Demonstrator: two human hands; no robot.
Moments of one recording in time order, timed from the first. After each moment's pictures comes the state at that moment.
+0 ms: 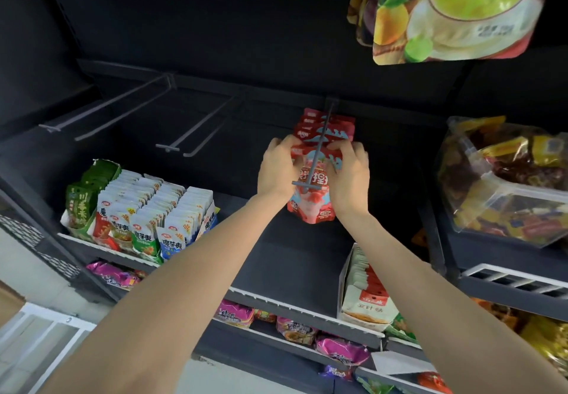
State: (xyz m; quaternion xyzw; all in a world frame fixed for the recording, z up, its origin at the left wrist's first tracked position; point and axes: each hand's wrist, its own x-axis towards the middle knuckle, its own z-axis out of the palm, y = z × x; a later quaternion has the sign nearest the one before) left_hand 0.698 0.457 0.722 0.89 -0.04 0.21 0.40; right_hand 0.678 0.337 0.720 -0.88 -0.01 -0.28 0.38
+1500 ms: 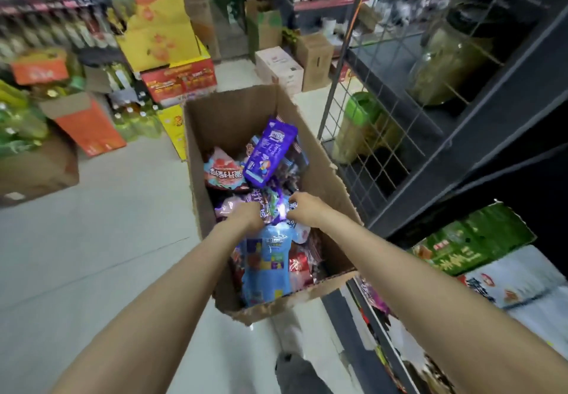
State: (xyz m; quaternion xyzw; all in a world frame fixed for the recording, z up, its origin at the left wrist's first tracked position) left_hand 0.524 1.223 0.579 0.85 0.42 -0.20 0.26; right_hand 0.640 1.150 0.598 -0.82 -0.43 0.37 0.06
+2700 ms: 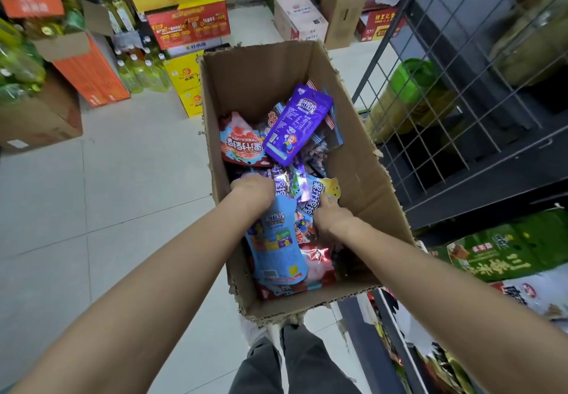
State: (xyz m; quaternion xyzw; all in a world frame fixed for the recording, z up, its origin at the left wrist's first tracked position) left_hand 0.528 1.262 0.564 0.84 0.41 -0.34 0.12; right_hand 0.643 1.163 0.509 -0.75 -0.51 0.34 -0.25
